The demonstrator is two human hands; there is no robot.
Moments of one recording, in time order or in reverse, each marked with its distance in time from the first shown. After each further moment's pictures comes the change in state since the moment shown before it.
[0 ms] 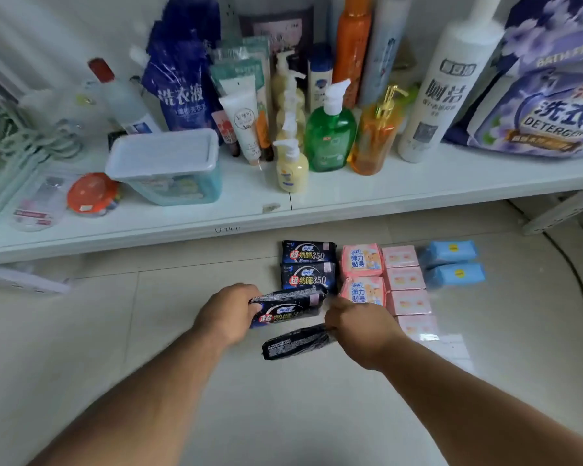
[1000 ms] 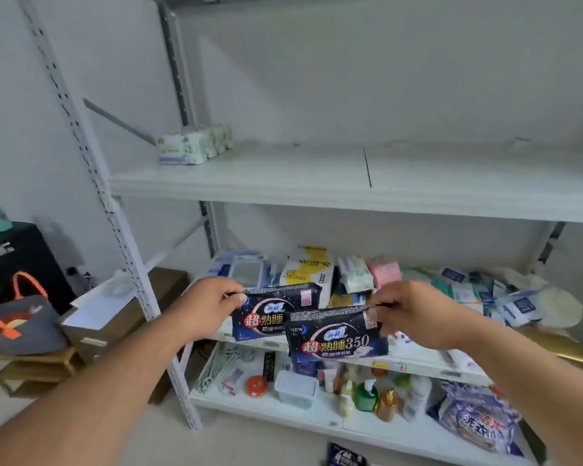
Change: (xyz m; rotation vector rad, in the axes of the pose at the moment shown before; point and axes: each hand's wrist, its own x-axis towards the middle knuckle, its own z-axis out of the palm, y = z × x) left_hand -0.541 0.197 -0.702 -0.231 0.629 0.052; right_hand -0.498 -0.202 -0.744 0.295 0.407 -0.309
